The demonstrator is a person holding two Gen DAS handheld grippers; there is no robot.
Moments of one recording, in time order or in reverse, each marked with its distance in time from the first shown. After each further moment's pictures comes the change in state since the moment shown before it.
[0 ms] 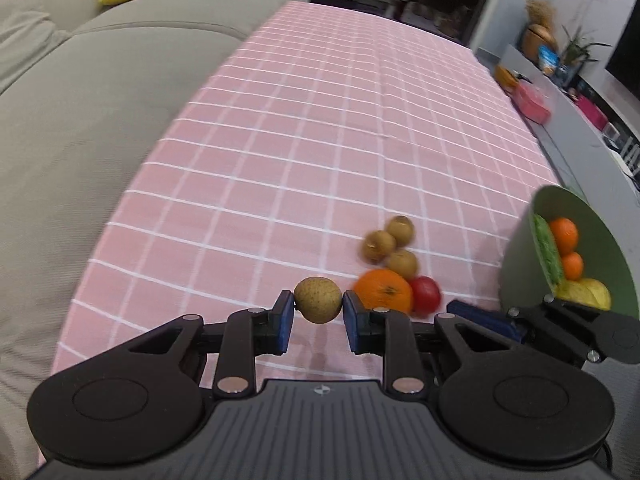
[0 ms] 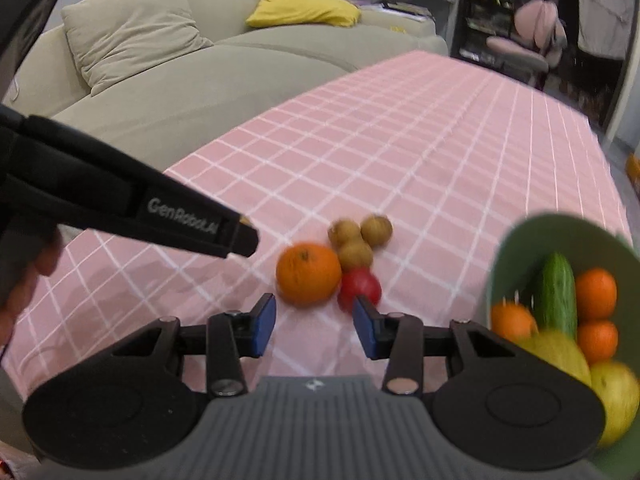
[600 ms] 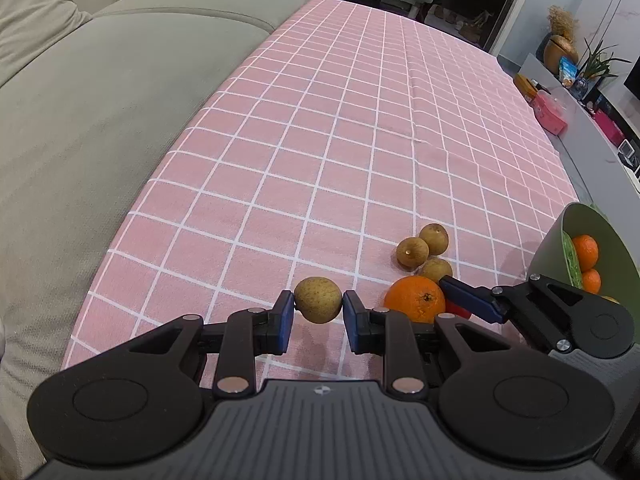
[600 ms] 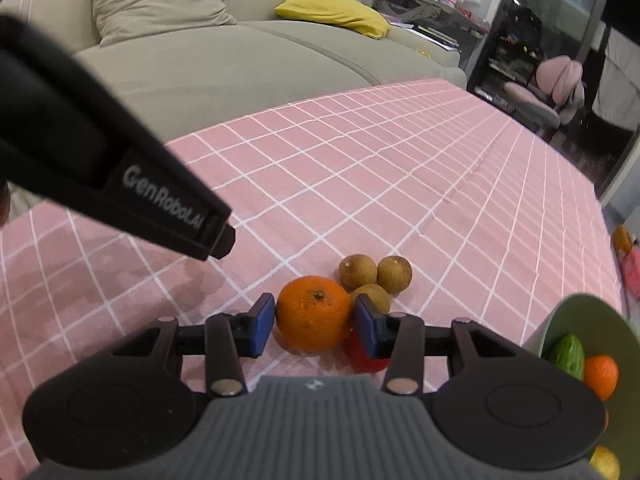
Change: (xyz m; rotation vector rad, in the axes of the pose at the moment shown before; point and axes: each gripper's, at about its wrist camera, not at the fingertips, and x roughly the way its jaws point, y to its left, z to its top) left arm 0.007 0.017 0.003 -0.055 0.011 0.014; right arm 0.039 0.027 0.011 -0.203 -0.005 -0.084
